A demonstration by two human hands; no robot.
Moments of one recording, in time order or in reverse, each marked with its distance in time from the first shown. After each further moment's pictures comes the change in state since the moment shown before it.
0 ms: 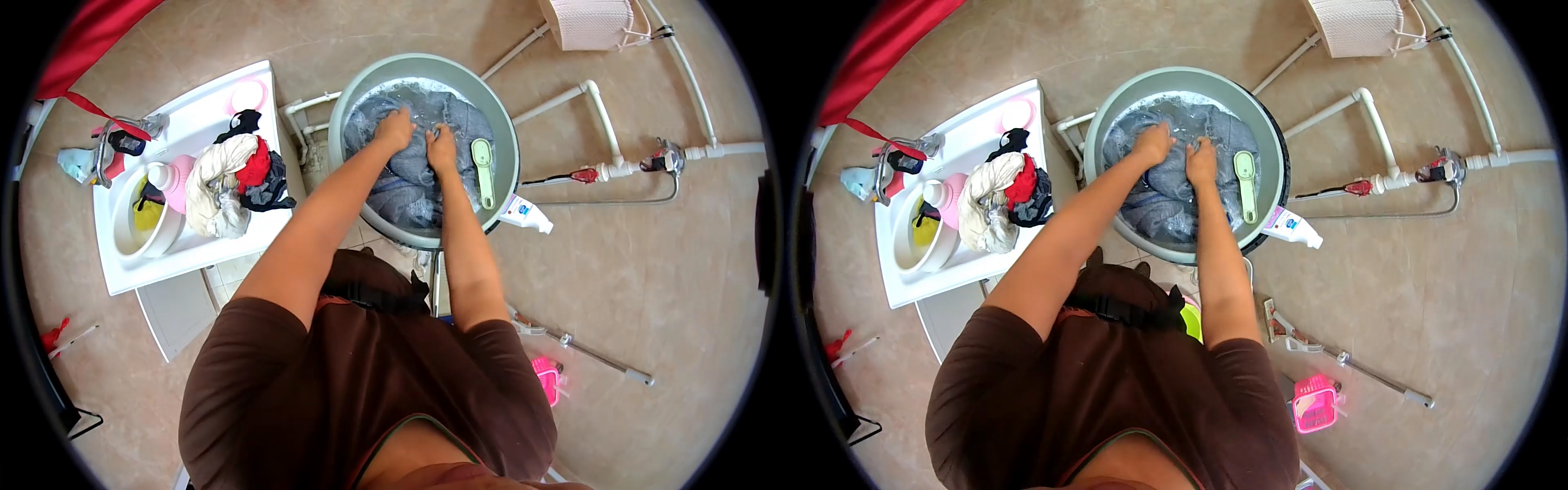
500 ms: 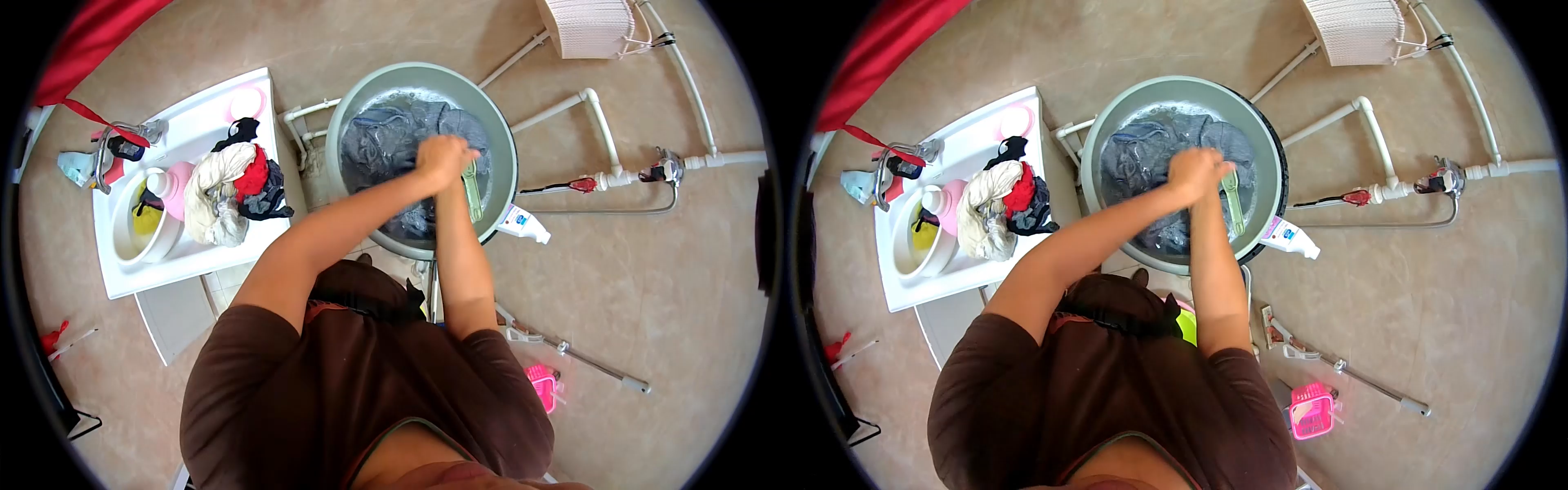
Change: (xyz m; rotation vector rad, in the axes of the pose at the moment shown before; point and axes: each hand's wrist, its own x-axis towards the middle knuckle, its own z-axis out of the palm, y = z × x) left_hand -0.068 0.110 -0.016 0.001 0.190 0.320; right_hand -0.002 -0.005 -0.001 1.776 -0.120 0.616
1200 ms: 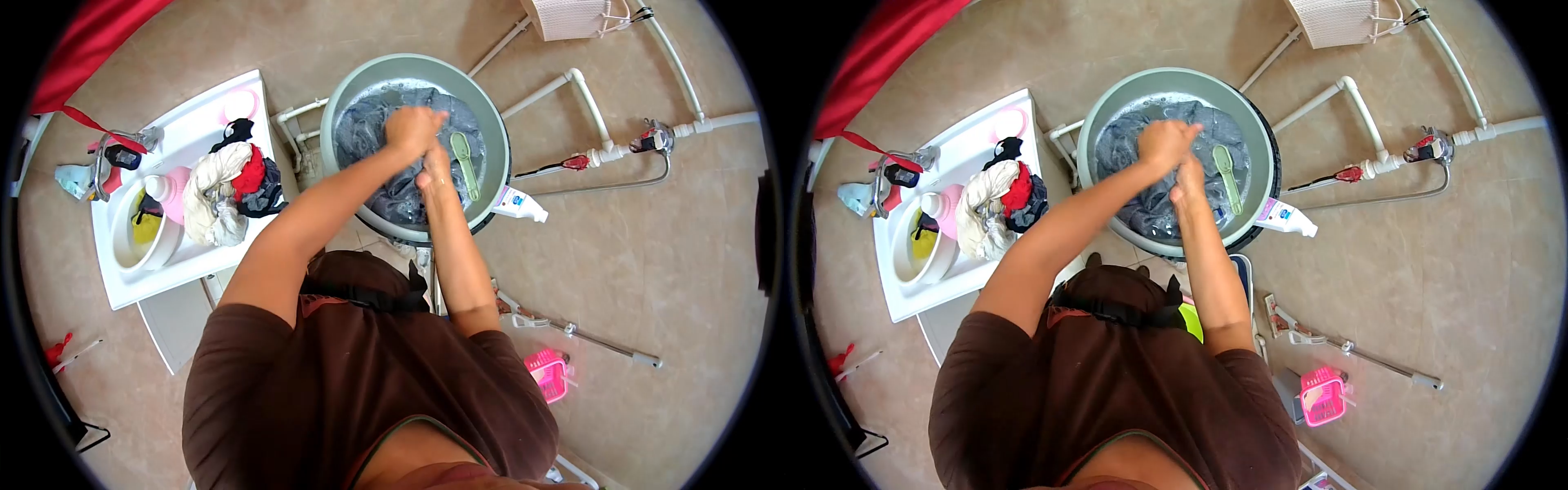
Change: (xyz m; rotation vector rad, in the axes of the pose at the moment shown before) left_hand 0.004 -0.023 -0.031 0.017 0.134 -0.095; right_hand -0.082 0.008 0.053 -0.166 -0.011 -0.081
